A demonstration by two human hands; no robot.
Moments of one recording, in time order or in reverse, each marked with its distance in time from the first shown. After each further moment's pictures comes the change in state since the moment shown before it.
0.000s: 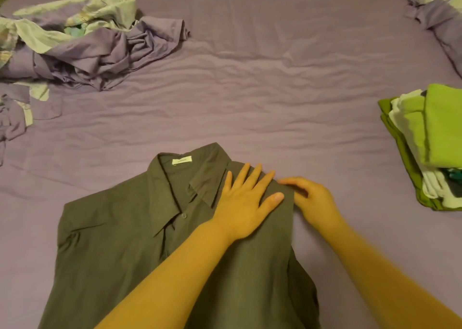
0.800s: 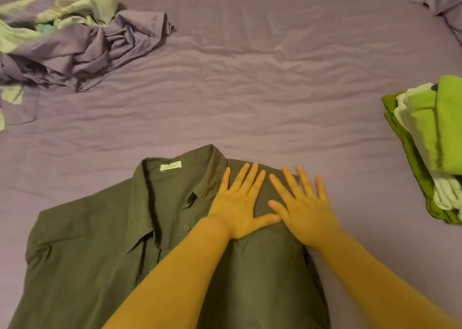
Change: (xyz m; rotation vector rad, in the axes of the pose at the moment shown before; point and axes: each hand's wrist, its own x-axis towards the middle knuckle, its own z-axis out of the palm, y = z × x) left_hand 0.059 -0.017 0.041 0.325 -0.056 0.069; right_hand 0.024 0.068 0.001 -1.019 -0.127 -0.133
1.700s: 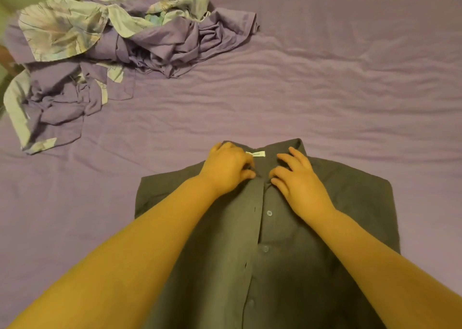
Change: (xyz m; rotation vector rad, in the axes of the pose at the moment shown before) left_hand -0.095 -0.152 -0.088 -0.062 0.140 -0.183; right_hand 0.058 -0.168 -0.049 0.278 0.220 -0.235
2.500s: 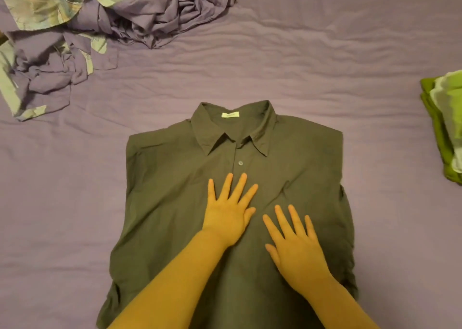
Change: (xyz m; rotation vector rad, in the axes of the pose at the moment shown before) left_hand -0.142 0.109 0.124 0.189 -0.144 -0.098; right_hand -0.234 -0.023 0.013 -0.280 -0.392 0.166
